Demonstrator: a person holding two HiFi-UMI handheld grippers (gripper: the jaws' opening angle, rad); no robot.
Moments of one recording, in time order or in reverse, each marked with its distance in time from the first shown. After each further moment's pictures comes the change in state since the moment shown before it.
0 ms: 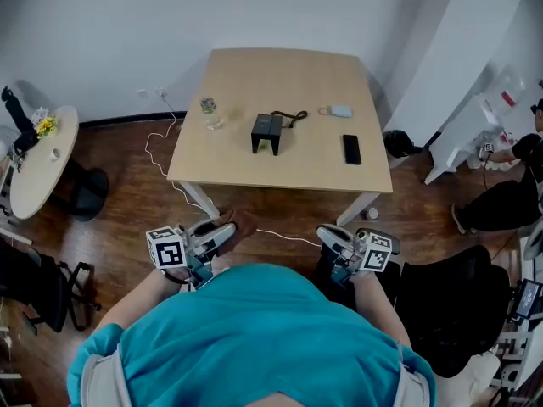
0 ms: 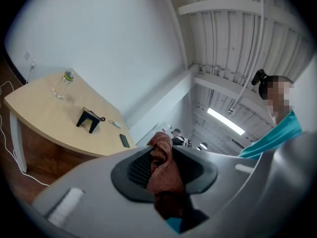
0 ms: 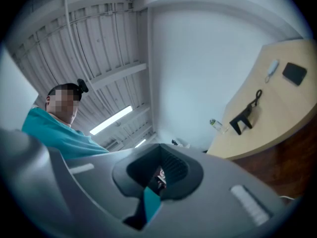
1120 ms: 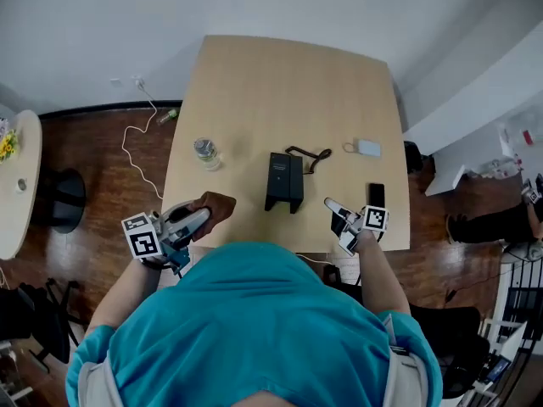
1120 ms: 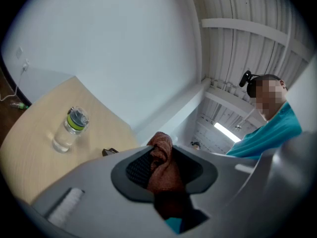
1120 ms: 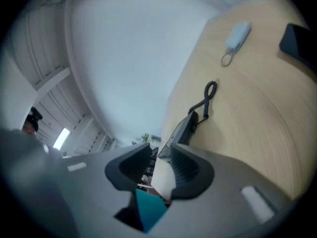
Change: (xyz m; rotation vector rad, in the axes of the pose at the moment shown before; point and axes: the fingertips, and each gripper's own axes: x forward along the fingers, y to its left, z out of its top) left arm 0.015 0.278 0.238 -0.051 -0.045 -0.031; right arm 0.131 -0.382 0.110 0.408 0.101 -0.450
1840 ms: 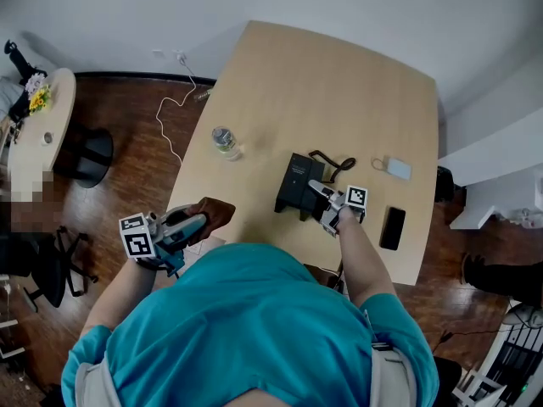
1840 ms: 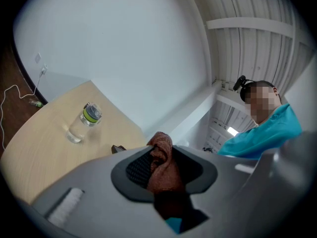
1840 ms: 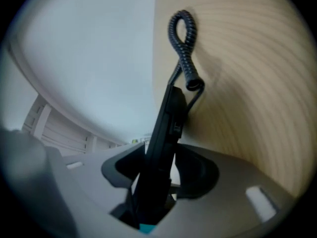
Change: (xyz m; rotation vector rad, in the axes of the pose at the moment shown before) left arm -0.010 -0.012 -0.025 -0.039 -0.069 0.156; right arm 0.130 -0.096 0.000 0.421 0.183 0.041
